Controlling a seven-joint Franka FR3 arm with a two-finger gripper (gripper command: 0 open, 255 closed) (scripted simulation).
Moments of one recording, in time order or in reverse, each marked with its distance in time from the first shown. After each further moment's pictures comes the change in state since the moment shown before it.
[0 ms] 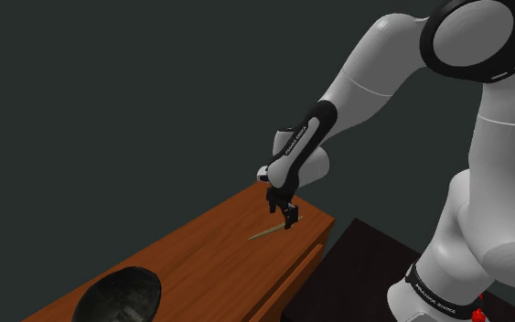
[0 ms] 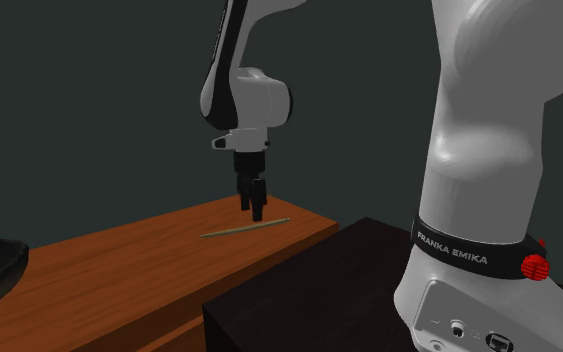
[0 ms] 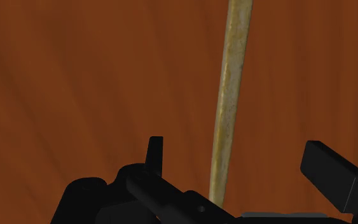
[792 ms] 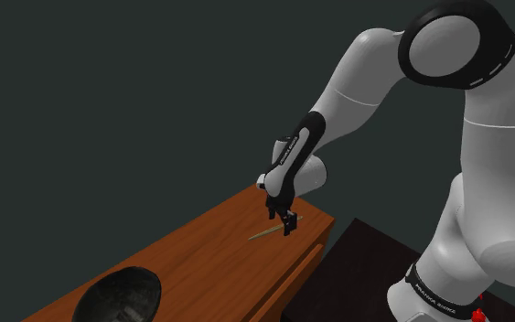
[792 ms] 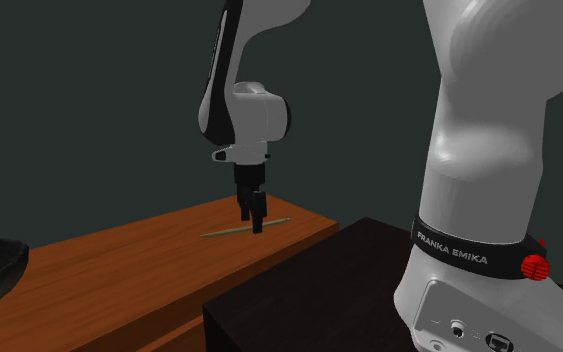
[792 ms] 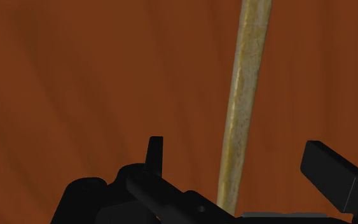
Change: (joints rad) arm -0.029 0.084 0.049 0.013 0.067 0.069 -0.052
